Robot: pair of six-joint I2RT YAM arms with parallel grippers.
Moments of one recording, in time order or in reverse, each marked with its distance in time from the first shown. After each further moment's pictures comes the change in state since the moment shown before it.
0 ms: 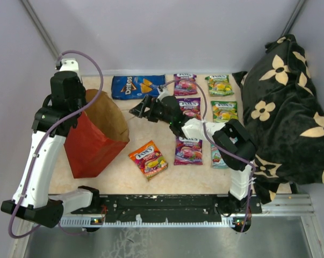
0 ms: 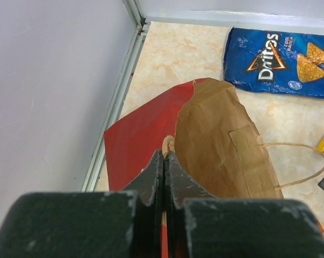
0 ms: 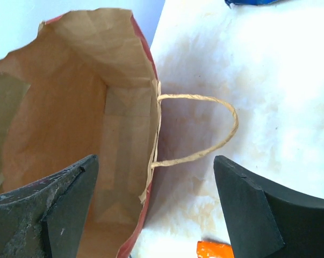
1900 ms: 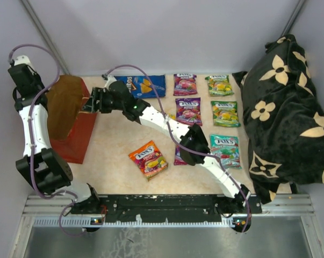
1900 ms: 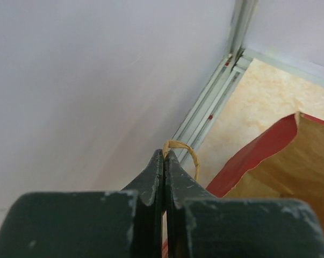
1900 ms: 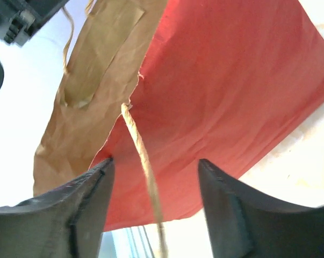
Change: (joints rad) left arm 0.684 0.343 -0.065 0.509 0.362 0.097; right arm 0.212 0.641 1.305 -0.650 -0.056 -0.085
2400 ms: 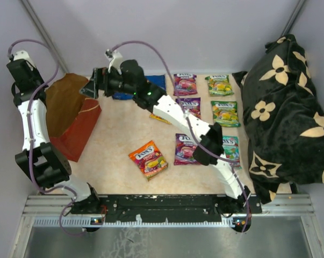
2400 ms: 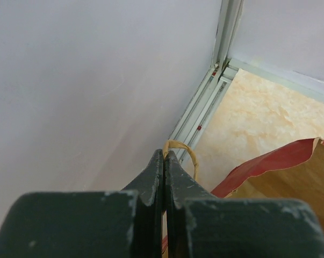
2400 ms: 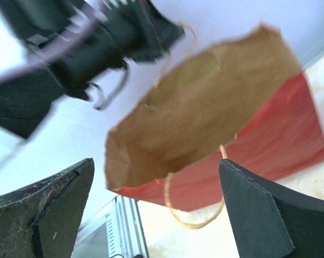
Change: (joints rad) left arm 0.003 0.076 0.092 0.006 0.055 -0.003; right arm -0.024 -0.192 -0.020 -0.036 -0.068 -0.186
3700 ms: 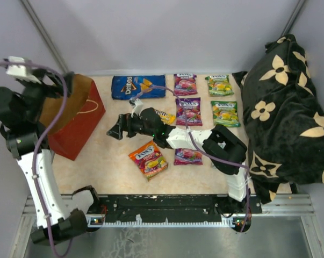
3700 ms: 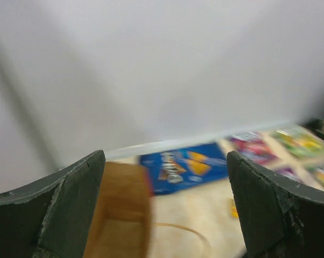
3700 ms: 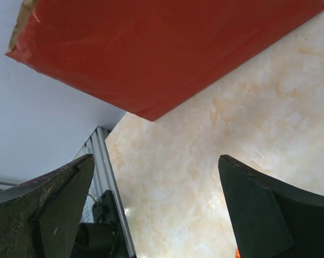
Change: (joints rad) left arm -0.013 -0.559 -0.117 0.055 0.661 -0.138; right arm 0.034 -0.379 -1.171 0.686 0.092 0.049
